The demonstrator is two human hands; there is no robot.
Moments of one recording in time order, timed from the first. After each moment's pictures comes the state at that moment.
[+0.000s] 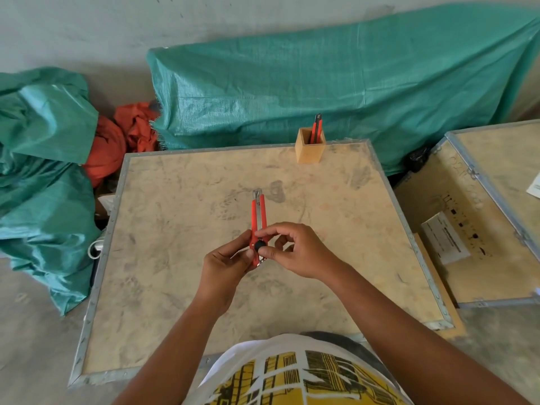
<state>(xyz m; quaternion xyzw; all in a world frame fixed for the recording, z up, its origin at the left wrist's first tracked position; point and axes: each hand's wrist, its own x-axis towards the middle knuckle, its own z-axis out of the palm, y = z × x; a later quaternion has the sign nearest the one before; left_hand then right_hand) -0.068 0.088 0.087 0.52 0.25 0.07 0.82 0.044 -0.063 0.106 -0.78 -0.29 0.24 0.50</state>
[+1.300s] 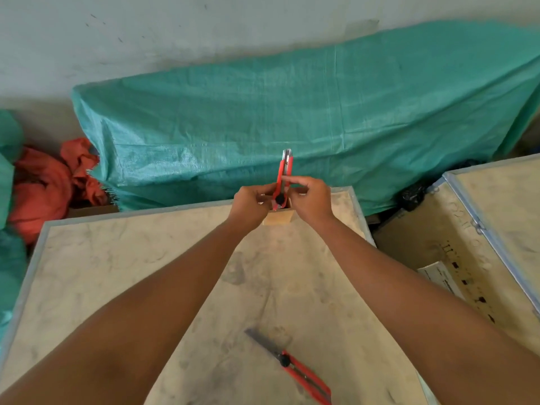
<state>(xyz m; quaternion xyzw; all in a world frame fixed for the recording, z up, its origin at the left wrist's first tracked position) 0.346 0.088 0.068 0.82 0.15 0.02 0.55 0.417 -0.057 0.058 -0.85 -0.15 0.00 0.50</state>
